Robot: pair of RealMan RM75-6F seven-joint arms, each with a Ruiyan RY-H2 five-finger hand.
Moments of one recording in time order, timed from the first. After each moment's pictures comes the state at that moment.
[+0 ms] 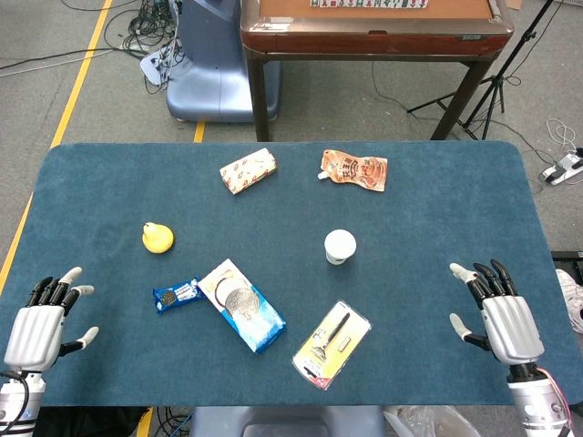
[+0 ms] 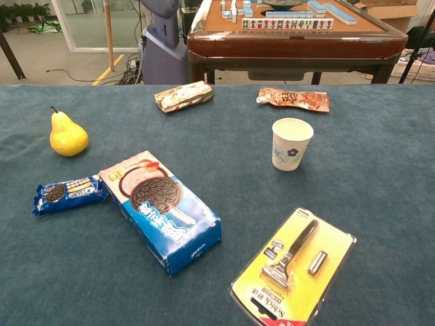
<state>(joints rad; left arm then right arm) -0.11 -1.17 -0.05 -1.71 1.48 1.49 0.22 0.10 -1.09 0.03 -1.86 -1.56 1.46 -0.10</state>
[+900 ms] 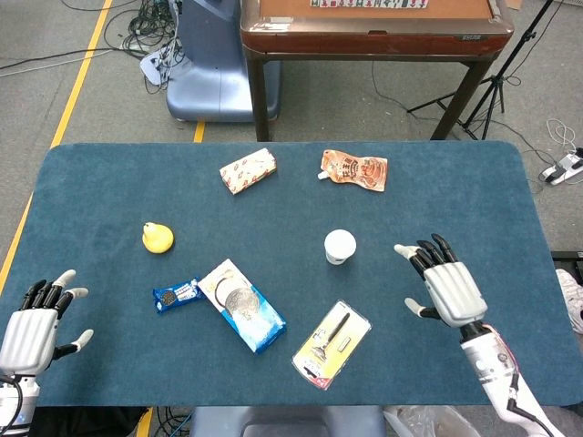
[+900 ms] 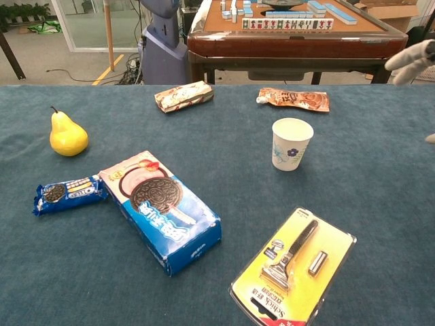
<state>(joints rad) -0.09 -1.16 -0.05 -1.70 1.49 1.51 0.19 0.34 -1.12 0.16 -1.95 -1.37 1.16 -0.32</state>
